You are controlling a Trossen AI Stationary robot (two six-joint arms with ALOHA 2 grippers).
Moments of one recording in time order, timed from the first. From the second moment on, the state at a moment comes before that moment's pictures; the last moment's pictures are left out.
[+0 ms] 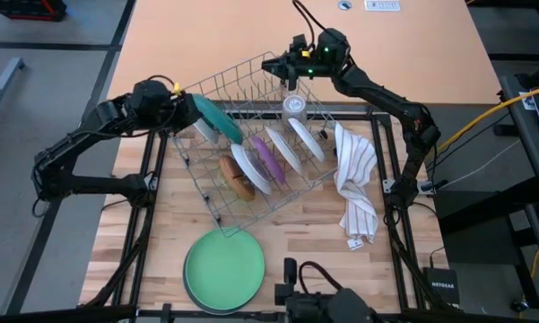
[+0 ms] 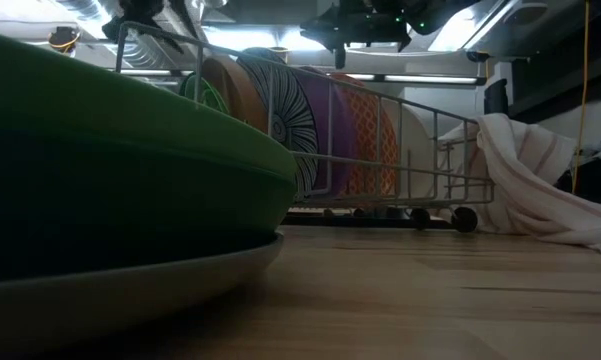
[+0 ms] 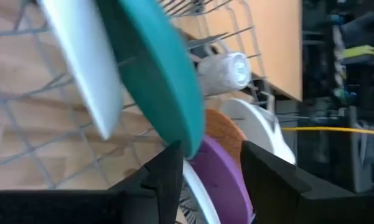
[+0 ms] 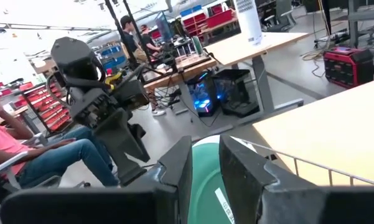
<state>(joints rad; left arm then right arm) 0.58 1.00 1.27 -0.91 -0.08 -1.23 -0.72 1.81 1.73 0.12 -0.72 0.34</state>
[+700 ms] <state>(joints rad) 0.66 1.19 1.27 -0.75 -0.13 -1.25 -0.72 1.81 1.73 0.09 -0.73 0.34</state>
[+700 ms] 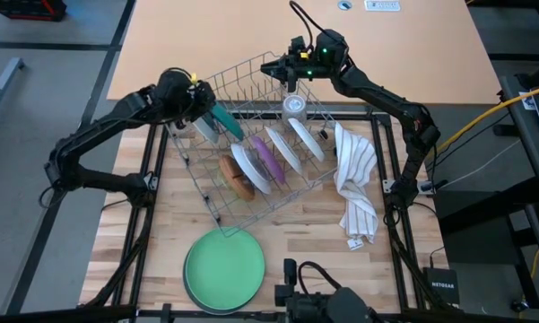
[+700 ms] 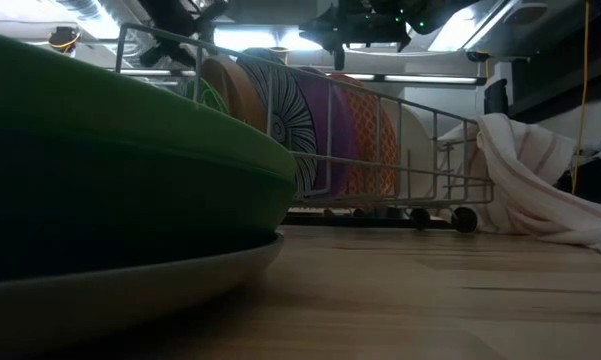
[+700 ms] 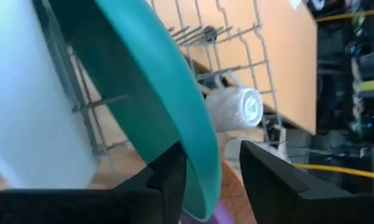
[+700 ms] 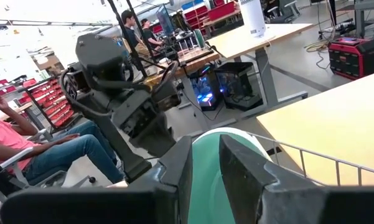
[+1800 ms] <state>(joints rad) 0.67 1.19 1.27 -0.51 0.06 -0.94 -0.72 1.81 1.73 0.10 -0.73 0.33</state>
